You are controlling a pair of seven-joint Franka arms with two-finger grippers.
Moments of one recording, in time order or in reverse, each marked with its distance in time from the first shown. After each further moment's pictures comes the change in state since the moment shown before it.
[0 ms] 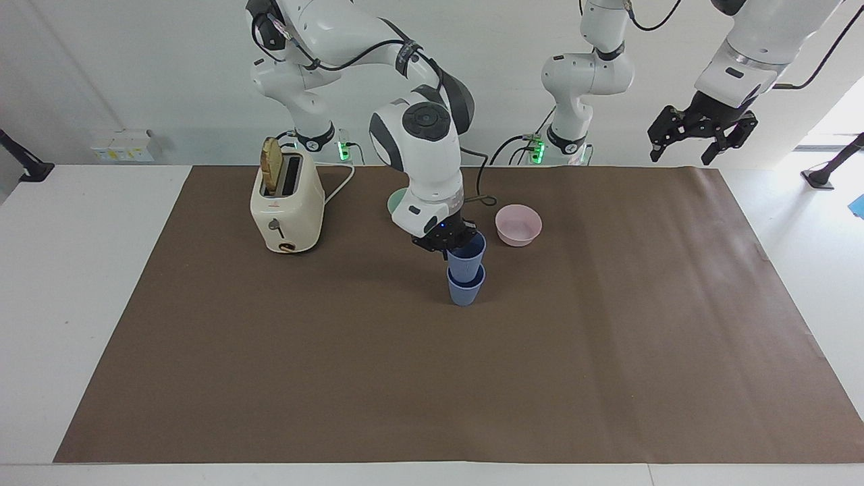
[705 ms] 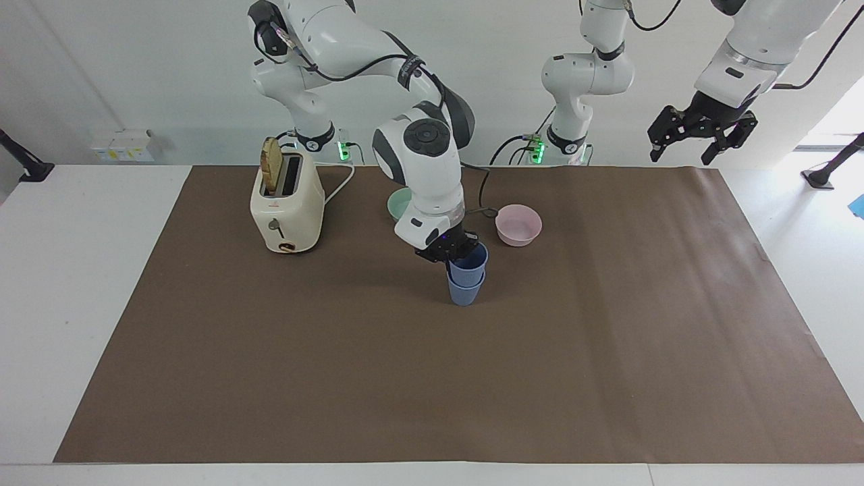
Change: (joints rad) left arm 0.000 0.000 0.000 0.000 0.000 0.000 0.000; right arm -0.001 0.034 -0.001 -0.018 0.000 0.076 0.000
